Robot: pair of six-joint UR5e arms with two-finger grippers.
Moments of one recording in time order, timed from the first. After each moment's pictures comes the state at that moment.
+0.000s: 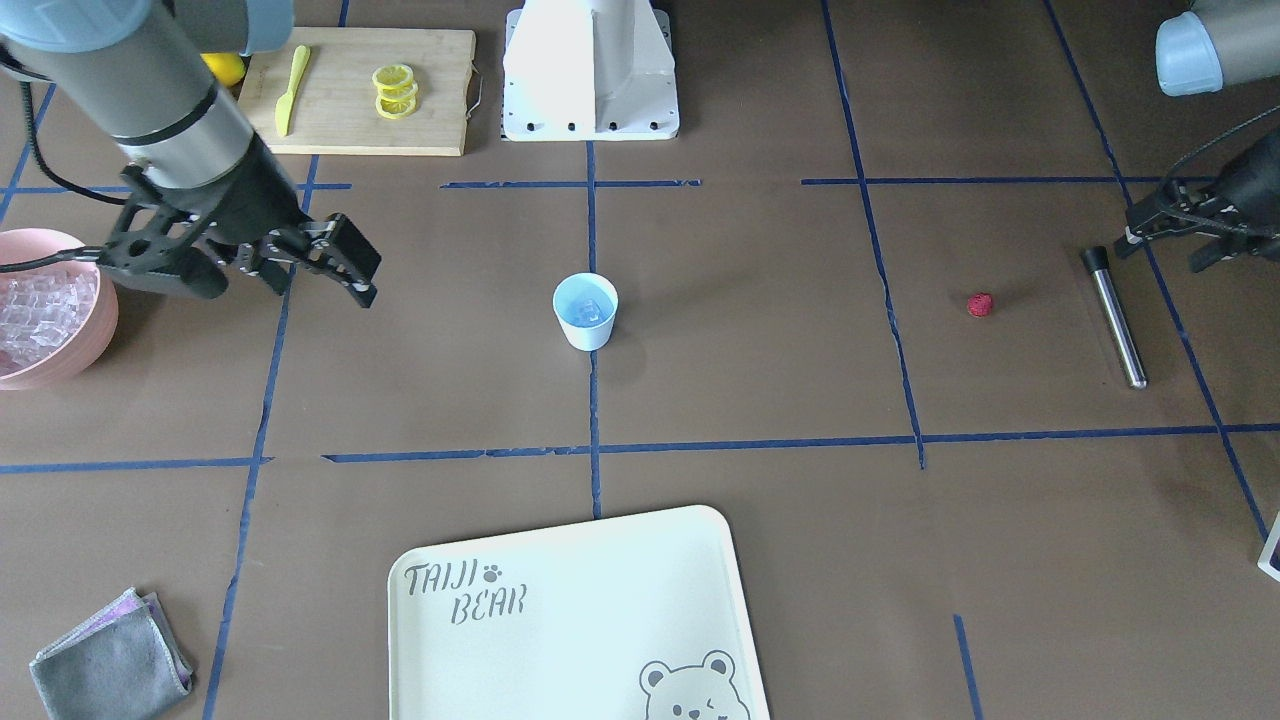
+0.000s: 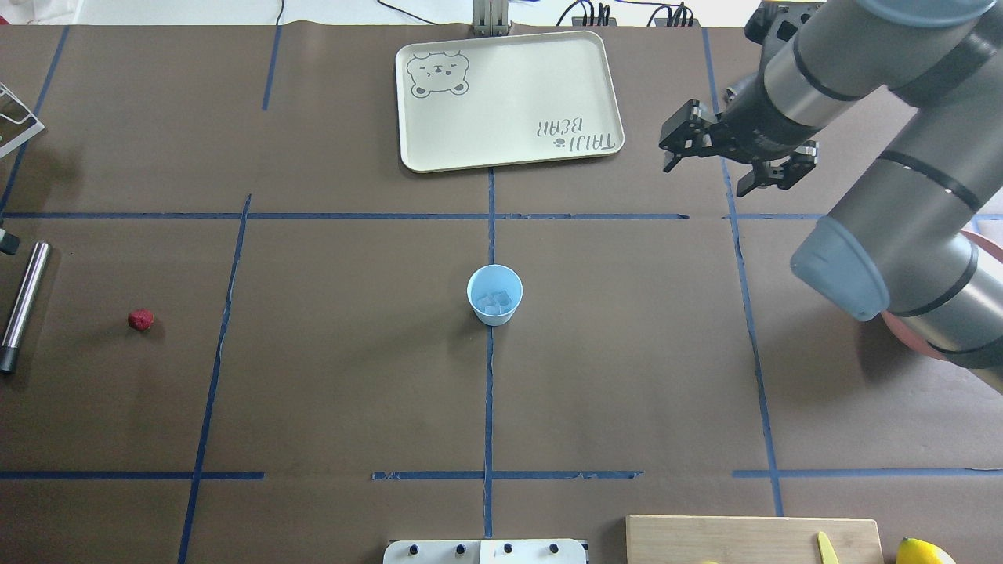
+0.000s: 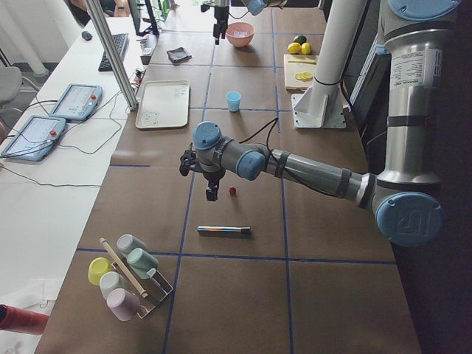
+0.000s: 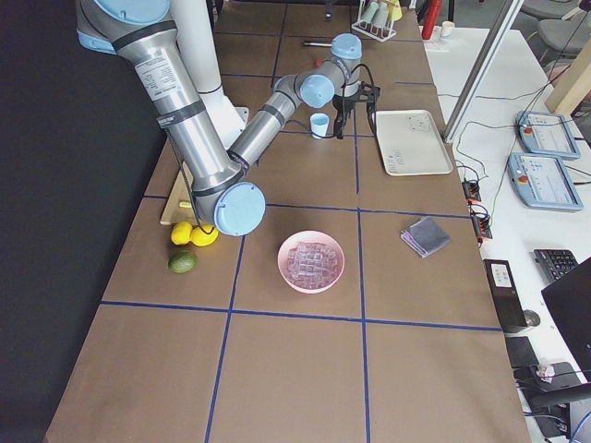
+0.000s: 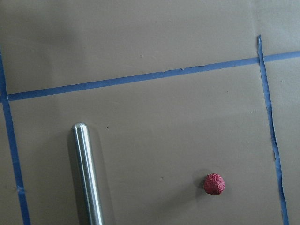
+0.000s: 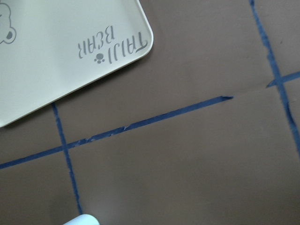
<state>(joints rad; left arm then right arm) -1.22 -1.53 -1.84 -1.73 -2.40 -0.41 0.94 -1.11 1.94 -1.69 2.18 1.17</state>
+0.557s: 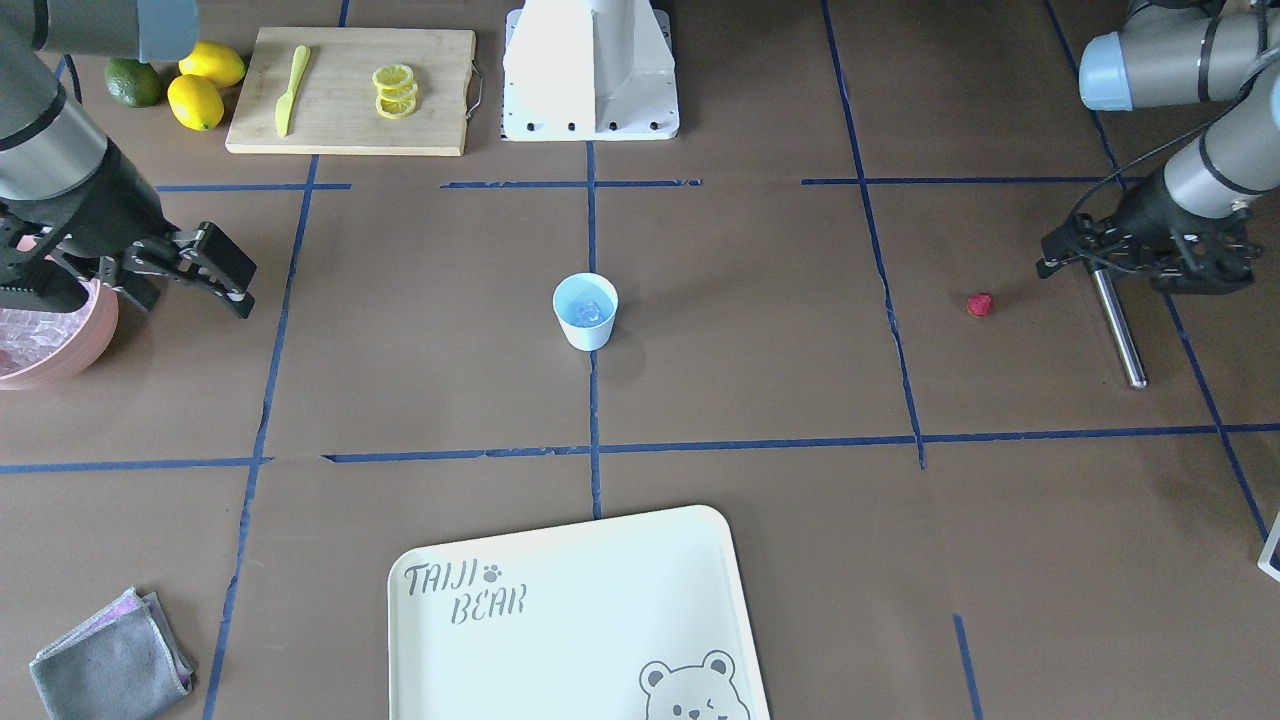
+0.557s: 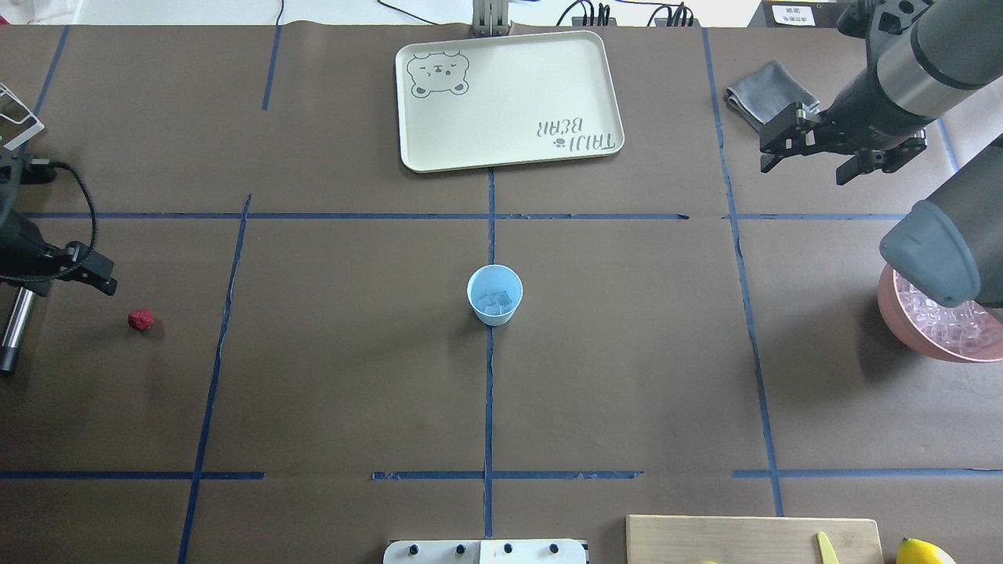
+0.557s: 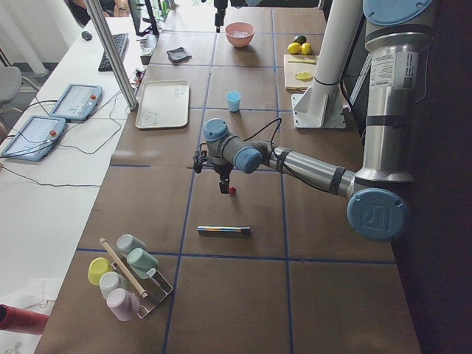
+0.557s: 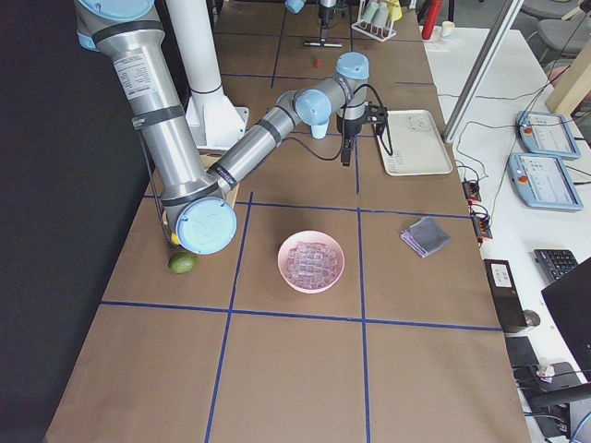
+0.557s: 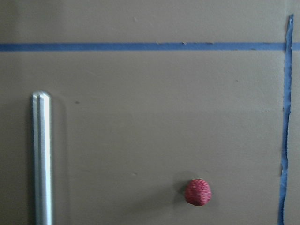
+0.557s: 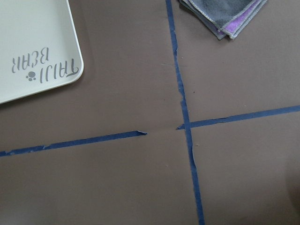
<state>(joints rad) -0.96 -1.57 -1.83 -1.80 -2.26 -0.77 1.04 -1.24 1.98 -1.73 2.19 0.90</state>
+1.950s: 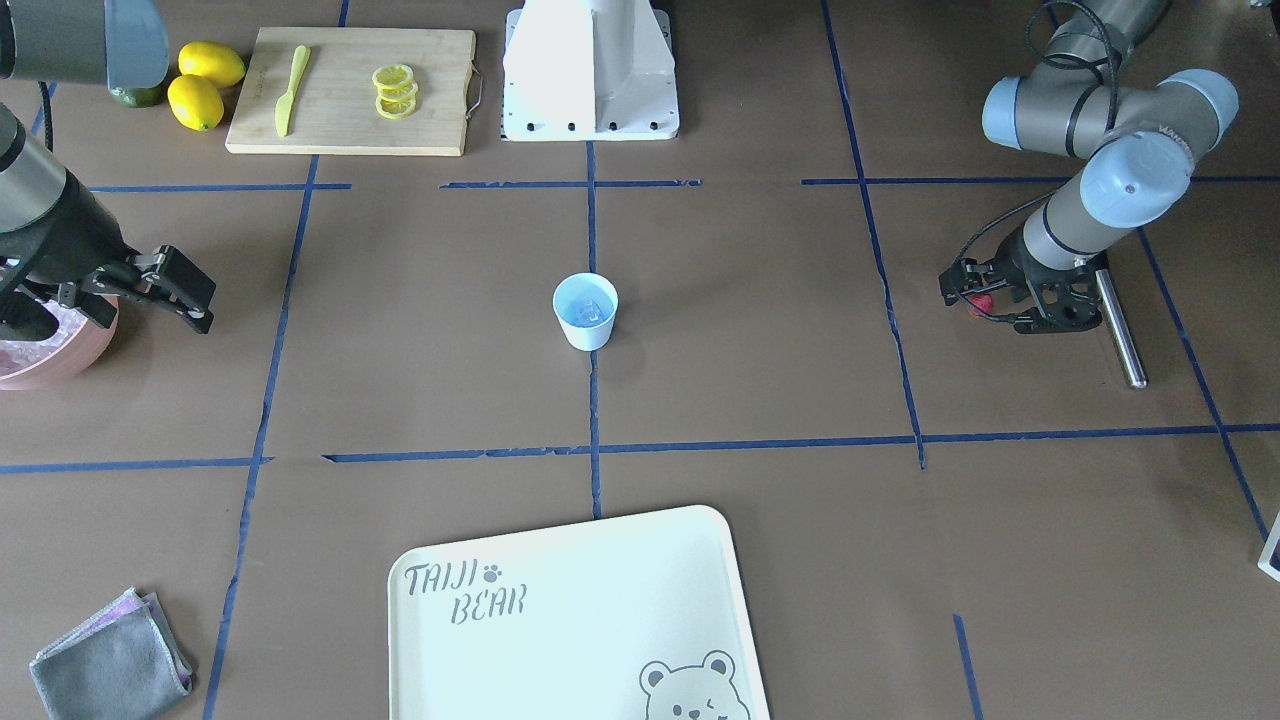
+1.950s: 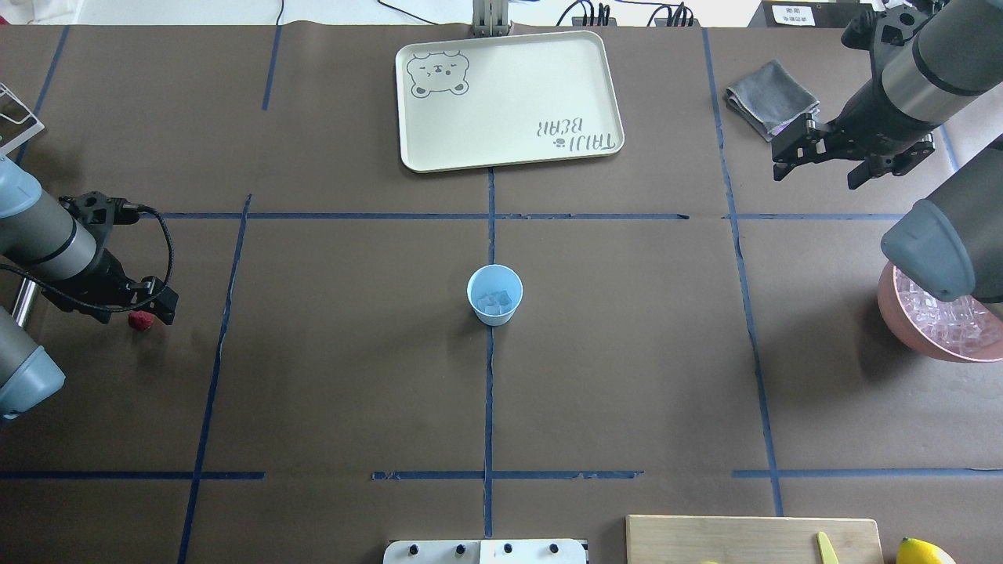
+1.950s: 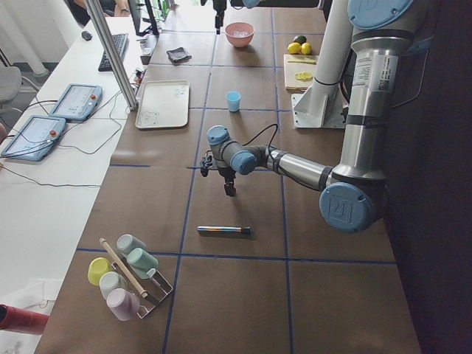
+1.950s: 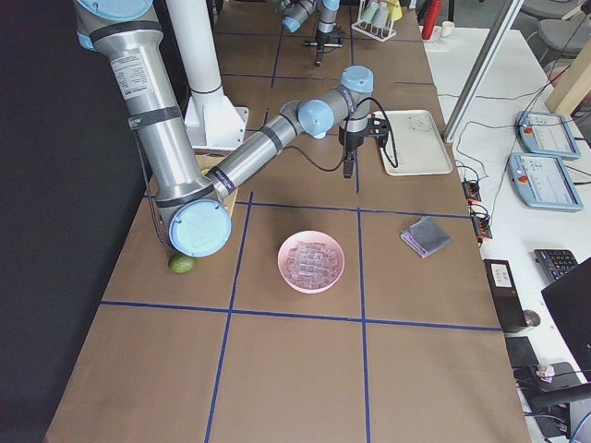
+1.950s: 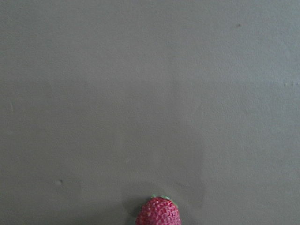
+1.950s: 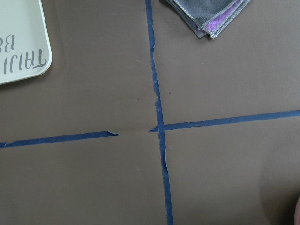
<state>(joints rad) -0.84 -1.65 -1.69 -1.83 -2.21 -0.83 1.04 -1.25 1.93 -1.72 2.19 0.85</state>
